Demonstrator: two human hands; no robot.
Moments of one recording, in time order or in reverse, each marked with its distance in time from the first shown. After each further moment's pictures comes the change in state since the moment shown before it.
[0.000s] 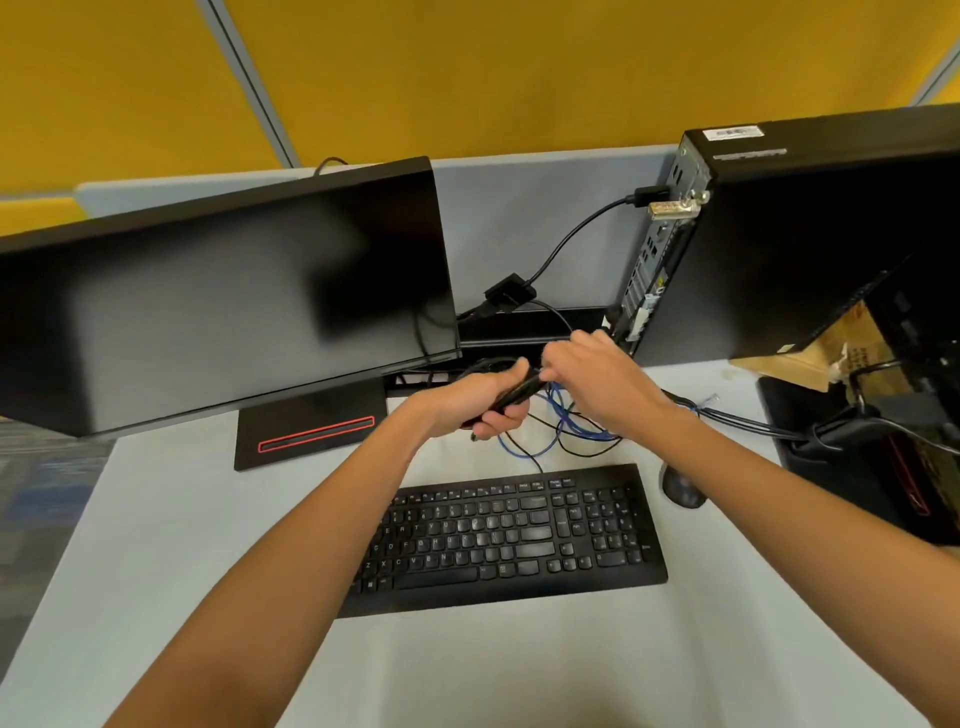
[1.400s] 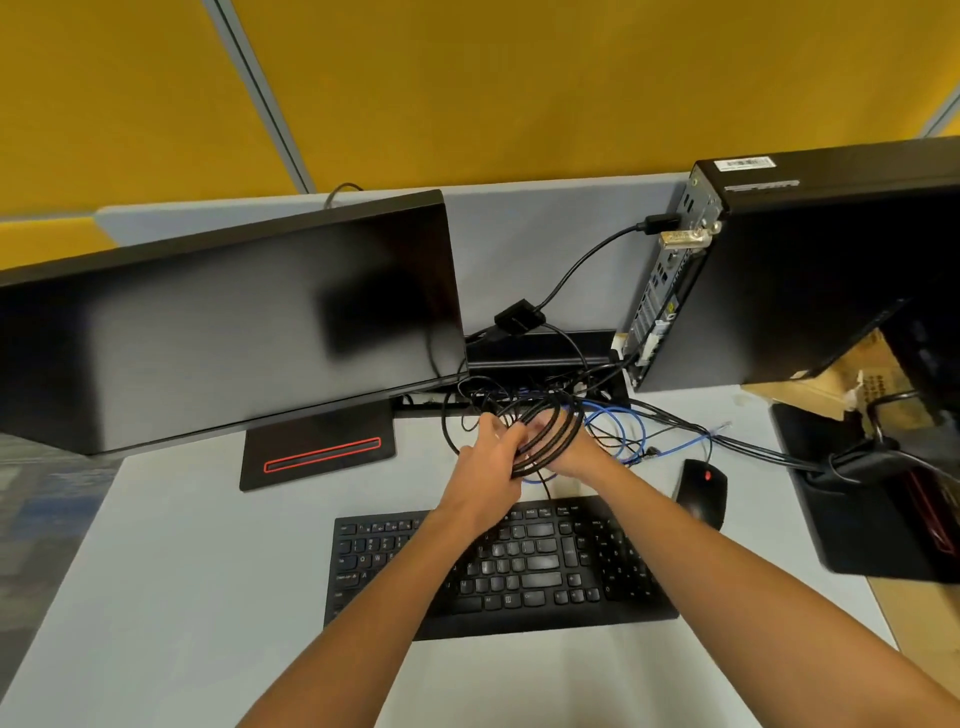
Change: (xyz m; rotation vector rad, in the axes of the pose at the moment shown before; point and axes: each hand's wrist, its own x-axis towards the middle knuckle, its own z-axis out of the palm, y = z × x) left_hand 0.017 -0.067 0.047 0.683 0.728 0.139; right_hand 0.015 -0.028 0.072 0.888 -0.306 0.691
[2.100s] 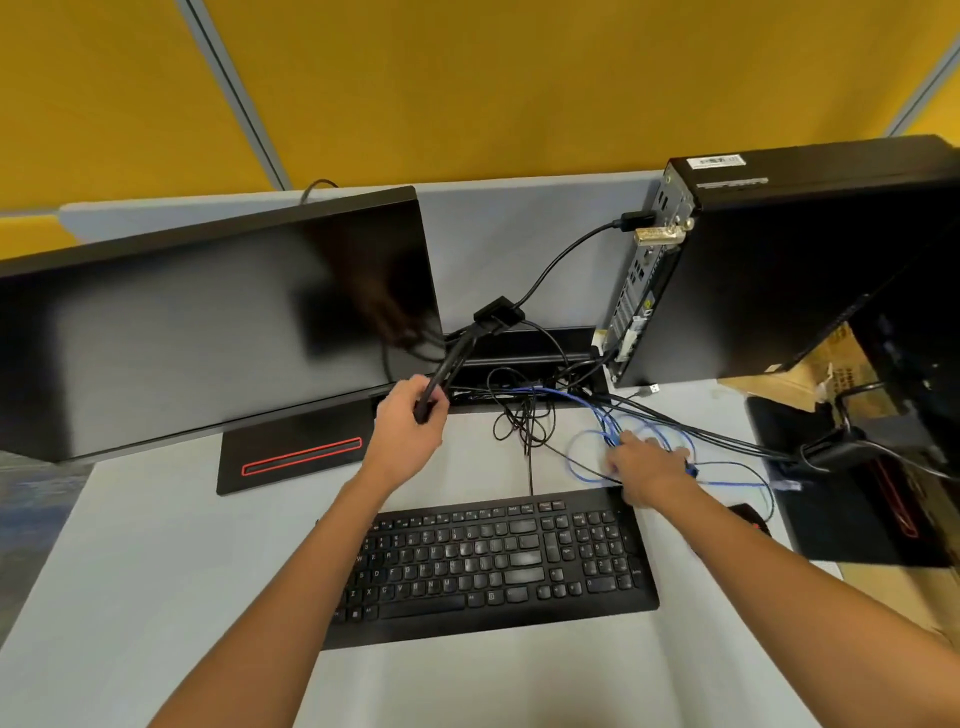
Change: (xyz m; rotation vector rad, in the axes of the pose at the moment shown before) left_hand 0.014 -0.037 -0.056 -0.360 0.314 -0.146; right_hand -0.043 0.077 -0.056 -0.957 -0.048 0.295
